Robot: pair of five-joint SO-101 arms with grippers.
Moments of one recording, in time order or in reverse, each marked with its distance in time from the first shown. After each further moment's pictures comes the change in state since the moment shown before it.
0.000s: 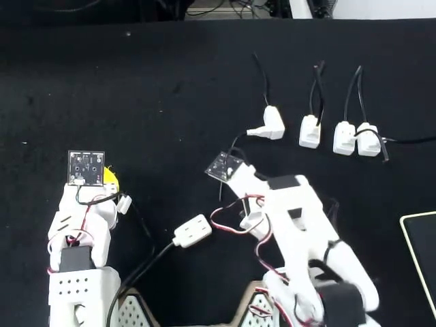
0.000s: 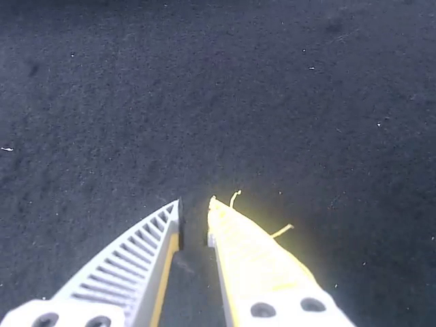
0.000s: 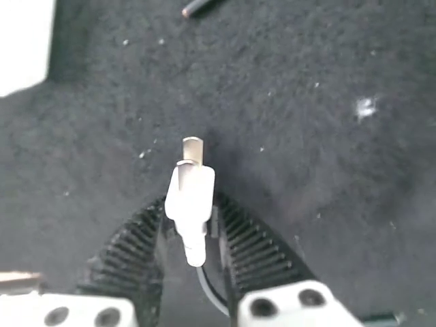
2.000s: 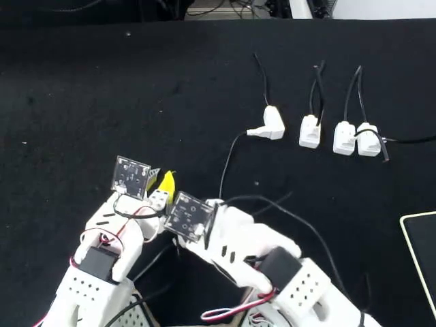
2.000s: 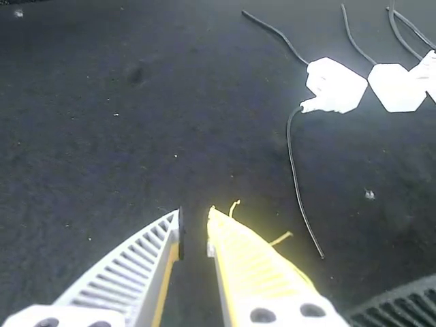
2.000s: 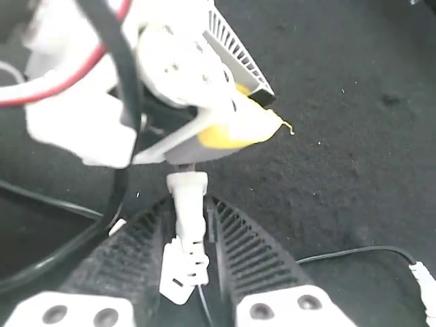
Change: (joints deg) left arm 28.2 -0.8 -1.6 -0.5 12.6; right arm -35.2 -53.8 16.2 -10.9 -20.0
